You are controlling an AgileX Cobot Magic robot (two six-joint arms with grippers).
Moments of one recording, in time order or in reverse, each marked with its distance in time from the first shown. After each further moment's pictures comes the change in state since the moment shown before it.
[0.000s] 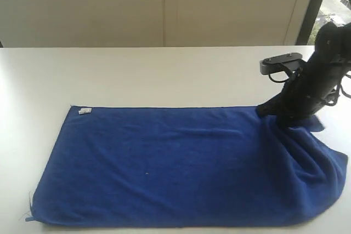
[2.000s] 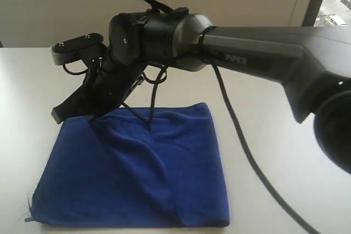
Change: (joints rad) left arm 0.000 0.000 0.000 -0.043 0.028 0.000; right arm 0.718 0.250 -0.596 0.155 0.019 0.135
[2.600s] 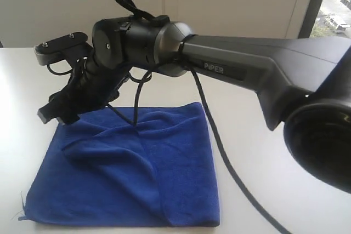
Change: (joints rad) left arm 0.000 0.001 0.000 0.000 0.000 0.002; right arm 0.031 0.069 -0.100 -0.020 -0.026 -0.005
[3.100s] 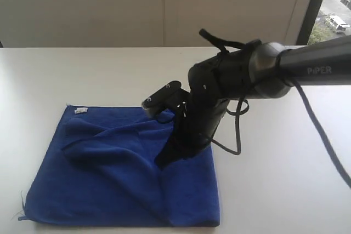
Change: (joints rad) left arm 0.000 0.000 0.000 0.000 0.000 0.012; right arm -0.188 -0.258 0.673 -0.204 -0.074 -0.022
